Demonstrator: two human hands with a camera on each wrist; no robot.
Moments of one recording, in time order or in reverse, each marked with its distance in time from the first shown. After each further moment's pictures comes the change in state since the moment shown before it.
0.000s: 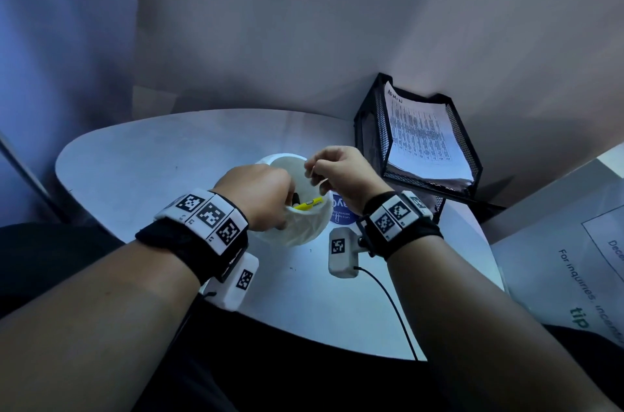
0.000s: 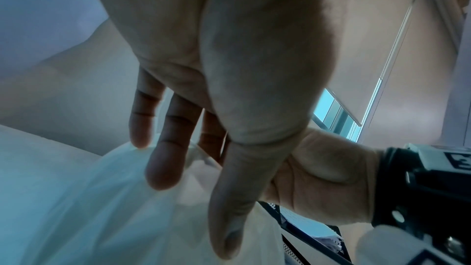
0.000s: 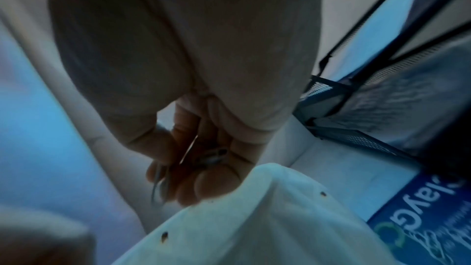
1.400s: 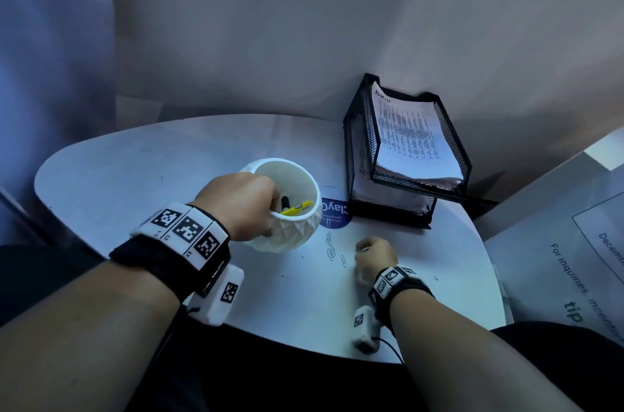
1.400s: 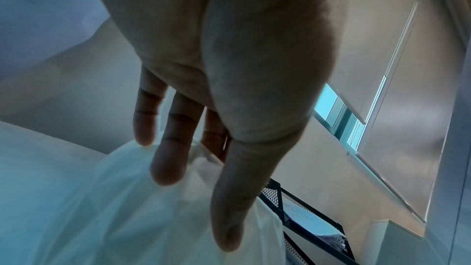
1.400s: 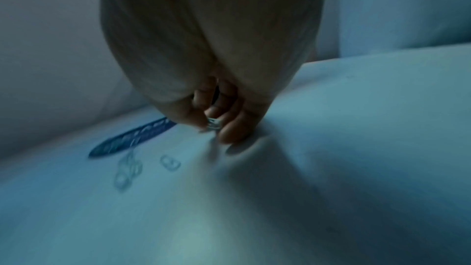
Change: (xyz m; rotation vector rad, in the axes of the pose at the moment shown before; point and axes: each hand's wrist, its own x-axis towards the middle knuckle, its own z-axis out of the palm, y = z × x) left_hand 0.007 -0.003 0.006 0.039 0.025 0.014; right_hand -0.031 0.205 -0.062 -0.415 0.424 0.550
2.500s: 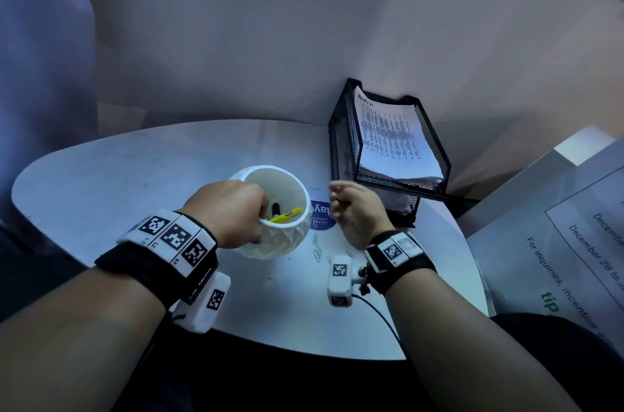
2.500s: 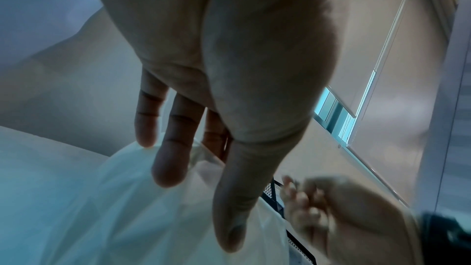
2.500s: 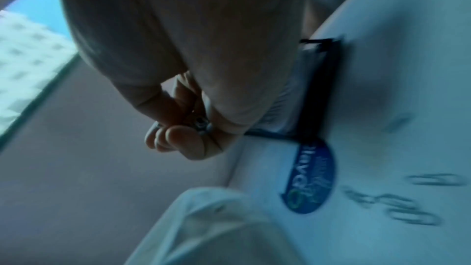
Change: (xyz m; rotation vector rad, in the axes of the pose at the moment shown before) left_hand -0.004 0.009 0.001 0.020 -0.018 0.019; right_hand -0.057 -0.114 -0.059 0.986 -0.332 -0.177
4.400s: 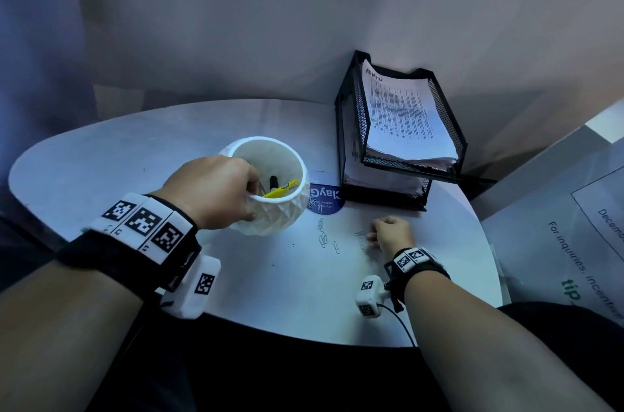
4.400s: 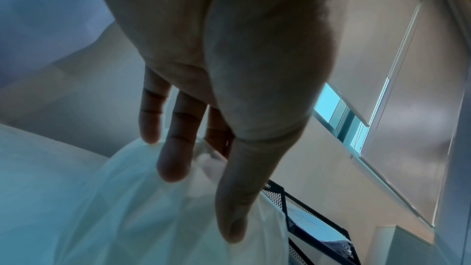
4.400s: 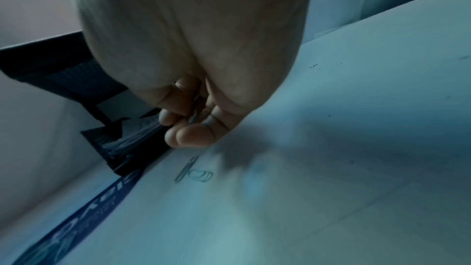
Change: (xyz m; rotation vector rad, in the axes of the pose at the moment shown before) left_hand 0.001 -0.012 -0.006 -0.064 0.062 -0.032; right_hand 0.051 0.091 -0.122 -0.602 0.420 0.149
